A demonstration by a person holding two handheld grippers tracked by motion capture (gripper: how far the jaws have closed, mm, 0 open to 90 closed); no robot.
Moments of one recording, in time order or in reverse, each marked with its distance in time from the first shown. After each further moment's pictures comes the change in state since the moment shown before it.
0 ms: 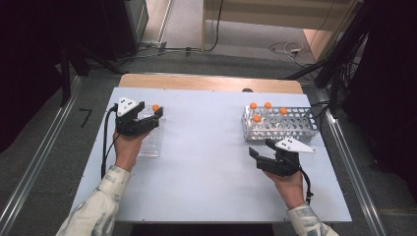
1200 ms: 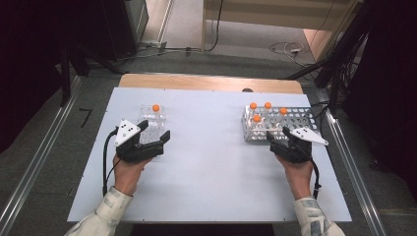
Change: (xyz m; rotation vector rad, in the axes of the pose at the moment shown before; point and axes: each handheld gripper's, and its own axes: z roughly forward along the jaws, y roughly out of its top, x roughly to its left) left arm -0.038 -0.029 -0.044 -0.028 -0.124 0.034; right arm -0.048 0.010 0.009 -0.069 -0.220 0.055
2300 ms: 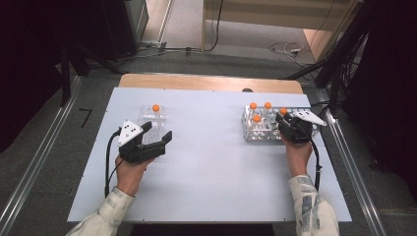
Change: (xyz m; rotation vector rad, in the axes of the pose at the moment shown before) left arm -0.001 -0.004 0.005 0.010 -0.005 -0.013; right arm -0.037 0.016 0.052 -0.014 -0.100 0.054
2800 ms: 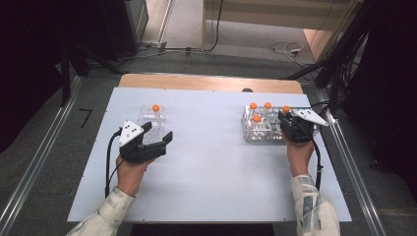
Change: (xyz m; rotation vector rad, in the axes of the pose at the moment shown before) left arm -0.001 0.000 0.001 0.006 0.002 0.000; right arm 0.002 0.008 -0.010 -0.043 -0.009 -0.019
